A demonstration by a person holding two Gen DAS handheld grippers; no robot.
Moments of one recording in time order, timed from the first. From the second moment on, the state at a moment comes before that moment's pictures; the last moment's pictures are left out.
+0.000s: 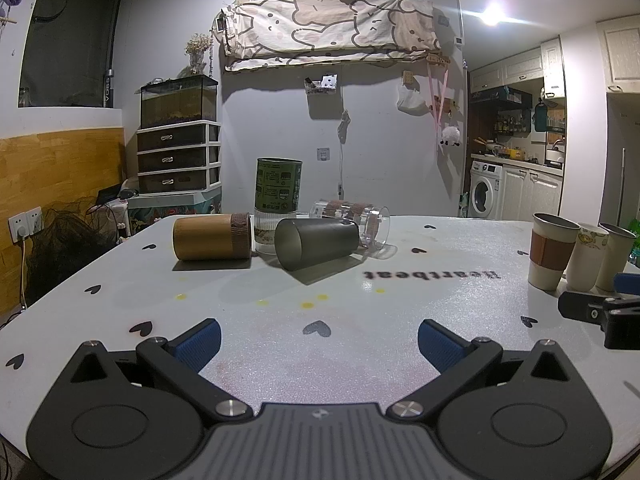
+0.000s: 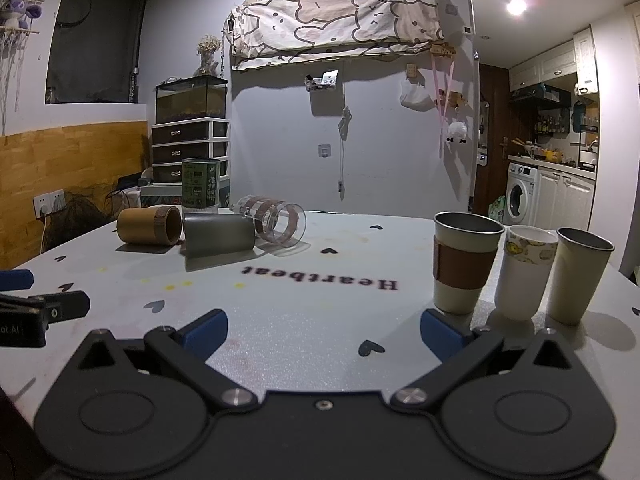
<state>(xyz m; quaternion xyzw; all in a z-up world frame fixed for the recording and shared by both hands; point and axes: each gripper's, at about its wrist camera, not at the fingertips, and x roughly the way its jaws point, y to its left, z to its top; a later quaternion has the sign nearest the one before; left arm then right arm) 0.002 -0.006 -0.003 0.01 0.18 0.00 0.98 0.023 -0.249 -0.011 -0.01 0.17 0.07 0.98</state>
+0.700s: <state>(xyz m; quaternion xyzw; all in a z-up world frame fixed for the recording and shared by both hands) 0.001 -0.006 -0.003 0.01 0.18 0.00 0.98 0.023 -0.254 -0.011 -0.01 0.17 0.06 0.98</state>
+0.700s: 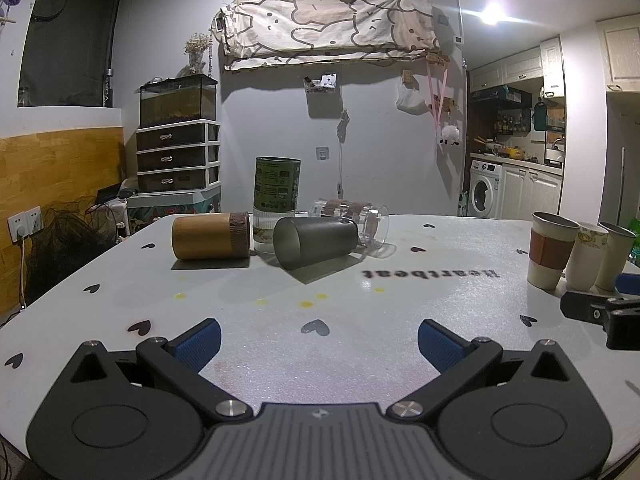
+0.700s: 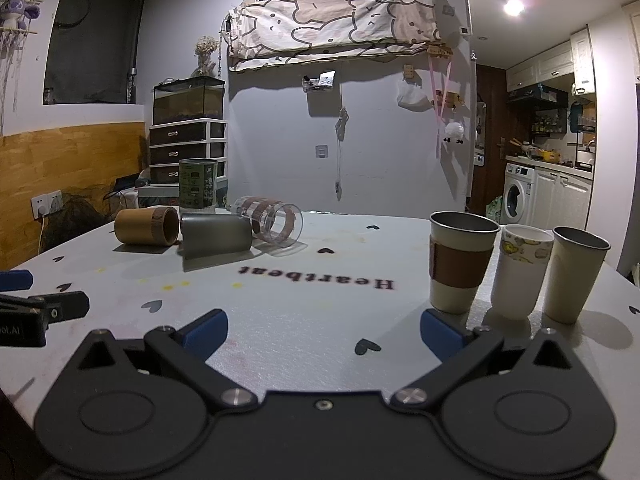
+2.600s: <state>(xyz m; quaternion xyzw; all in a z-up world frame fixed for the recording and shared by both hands) 0.320 0.003 0.080 0.05 0.18 0.13 0.97 0.009 -0.281 -0.030 0.04 0.20 0.10 0.97</state>
